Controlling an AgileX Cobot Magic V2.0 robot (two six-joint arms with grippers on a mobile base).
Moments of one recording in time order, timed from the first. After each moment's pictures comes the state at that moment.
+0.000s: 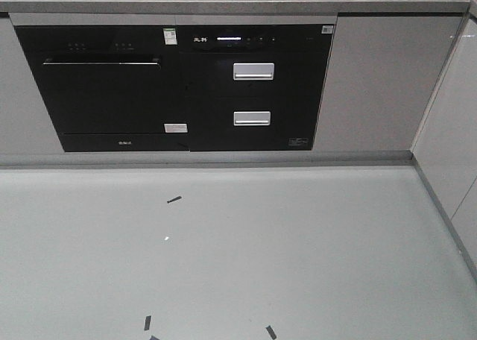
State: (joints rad) left arm 0.00 -0.01 0.03 0.12 0.07 -0.07; right arm 0.01 -0.01 0.03 -0.07 -0.12 0.16
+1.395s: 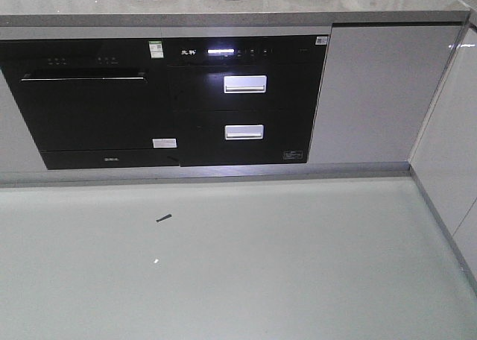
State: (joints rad) left arm 0.00 -0.01 0.03 0.12 0.07 -0.07; right arm 0.01 -0.01 0.03 -0.07 -0.12 0.16
